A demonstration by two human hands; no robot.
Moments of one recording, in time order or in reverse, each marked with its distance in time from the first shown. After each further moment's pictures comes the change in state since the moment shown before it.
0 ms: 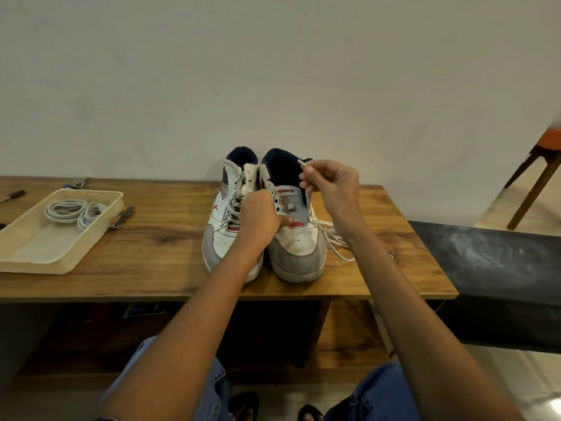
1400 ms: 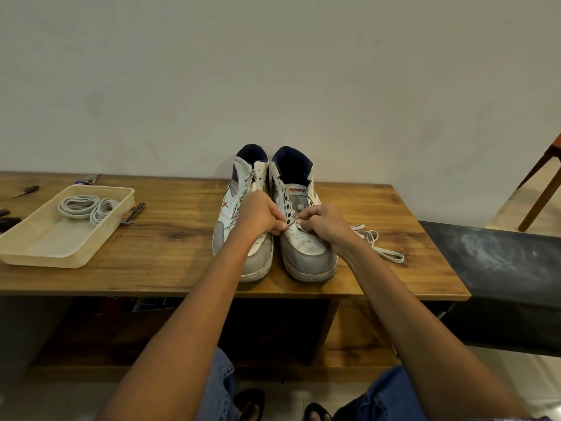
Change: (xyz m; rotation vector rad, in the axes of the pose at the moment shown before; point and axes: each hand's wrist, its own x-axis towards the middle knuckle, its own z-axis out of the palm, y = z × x) left_hand -0.005 -0.019 -0.020 -0.272 -0.270 -0.024; right_hand -0.020 0.036 0.013 -0.360 -0.228 0.550
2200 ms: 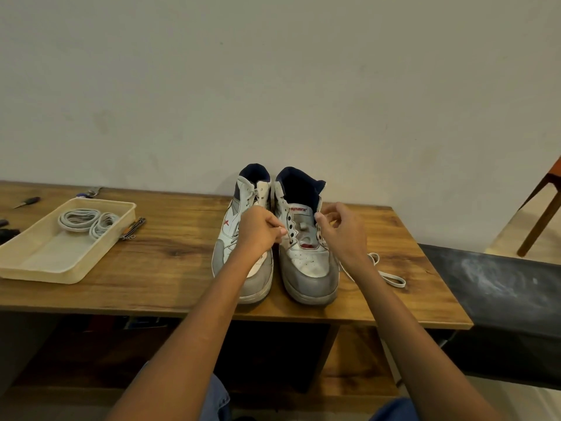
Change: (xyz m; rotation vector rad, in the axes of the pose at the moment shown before) left_hand 0.001 -0.002 0.003 -0.227 0.211 0.101; right_hand 0.005 0.005 -0.015 -0.321 0.487 -0.446
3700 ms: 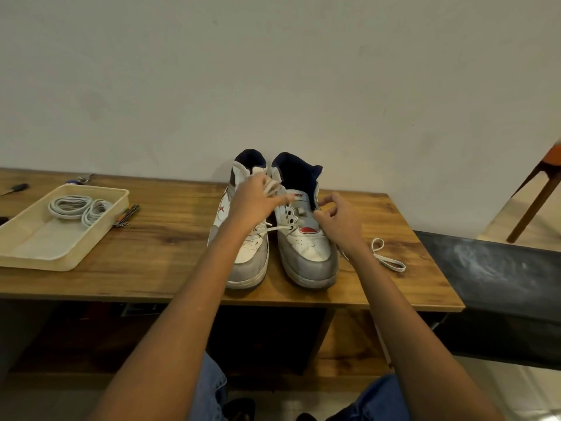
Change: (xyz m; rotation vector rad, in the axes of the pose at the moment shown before) left_hand 0.016 0.014 -0.011 0.189 0.039 0.131; right_hand 0.006 0.013 0.003 -0.004 -0.177 0.169
